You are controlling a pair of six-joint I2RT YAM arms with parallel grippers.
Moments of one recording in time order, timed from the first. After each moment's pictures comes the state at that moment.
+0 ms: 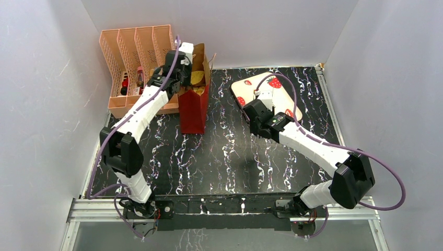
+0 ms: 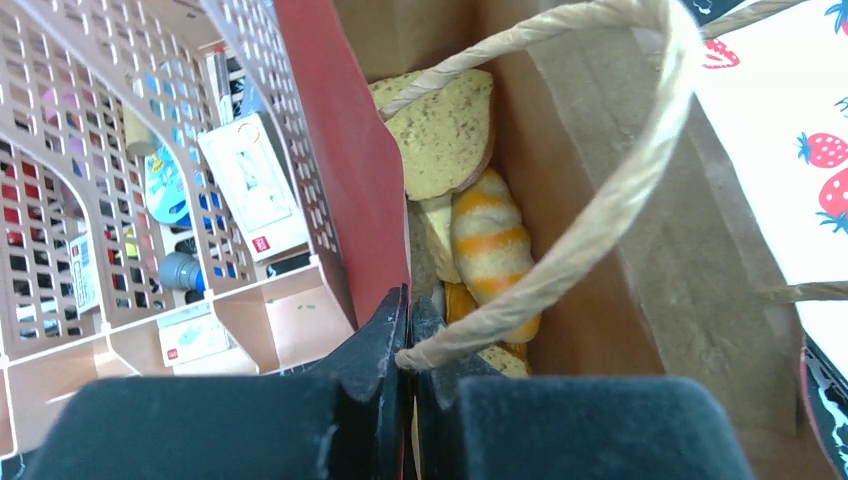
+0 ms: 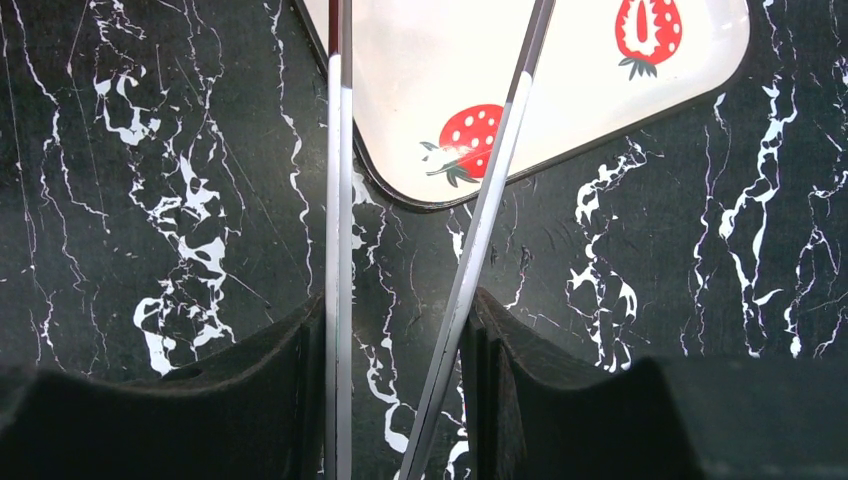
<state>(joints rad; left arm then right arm) -0.36 1.72 1.62 -0.46 -0.18 -0.03 0.67 1.38 1.09 -0.66 0.54 0.49</state>
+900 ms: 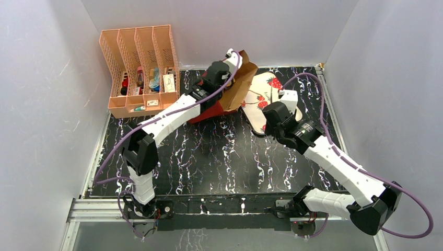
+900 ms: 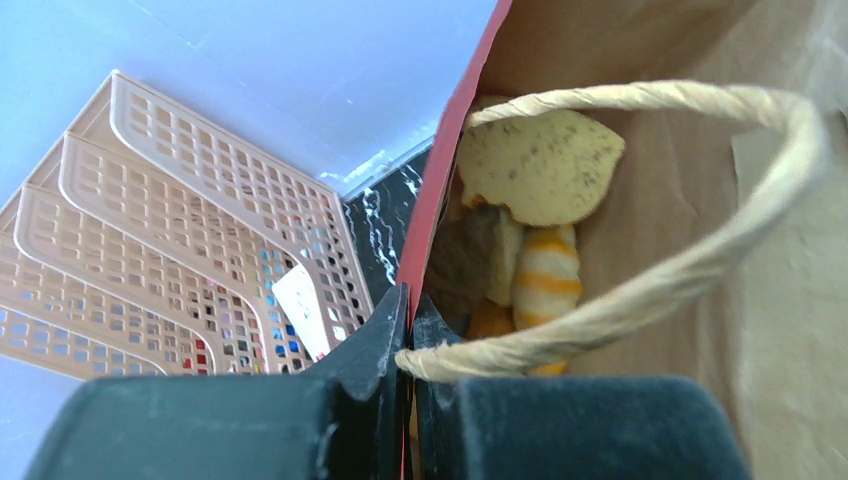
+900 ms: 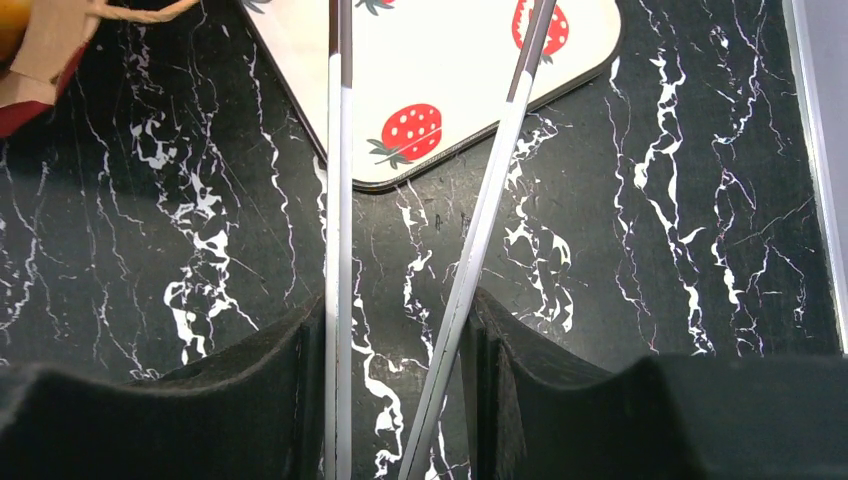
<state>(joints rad) -0.70 1.88 1.73 -0.20 -0.59 0.41 0.67 1.10 1.11 -0.87 0.61 0.58</state>
